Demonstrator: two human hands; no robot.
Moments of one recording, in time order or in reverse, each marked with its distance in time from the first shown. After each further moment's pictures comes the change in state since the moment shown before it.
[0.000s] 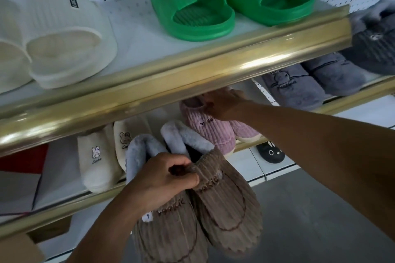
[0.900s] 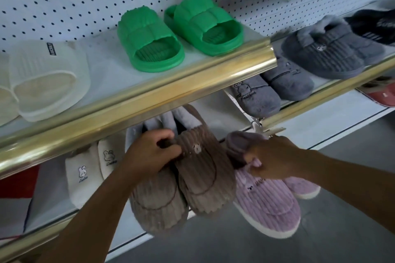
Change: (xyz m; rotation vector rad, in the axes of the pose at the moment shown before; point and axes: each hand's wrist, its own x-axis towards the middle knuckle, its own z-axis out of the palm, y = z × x) left_hand 0.037 0.063 -0.003 0.225 0.189 0.158; right_hand -0.195 0.061 -0.012 0.079 -0.257 -0.033
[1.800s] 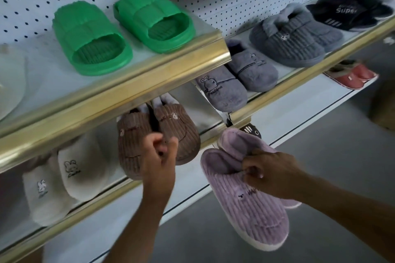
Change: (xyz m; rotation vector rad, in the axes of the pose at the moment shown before) left_hand 0.016 0.019 0.124 -0.303 0.574 -0.110; right_hand -0.058 0.030 0.063 0.263 0.224 0.219
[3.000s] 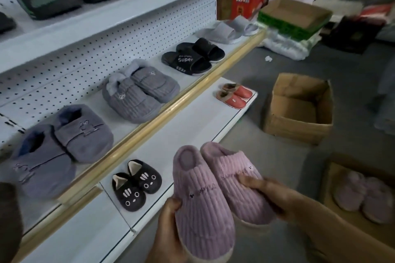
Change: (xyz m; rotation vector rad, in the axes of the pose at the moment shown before) left_hand -0.204 0.192 0.349 -1.089 -0.905 -1.093; right_hand -0.219 0.361 -0.088 1.588 0.097 0.844
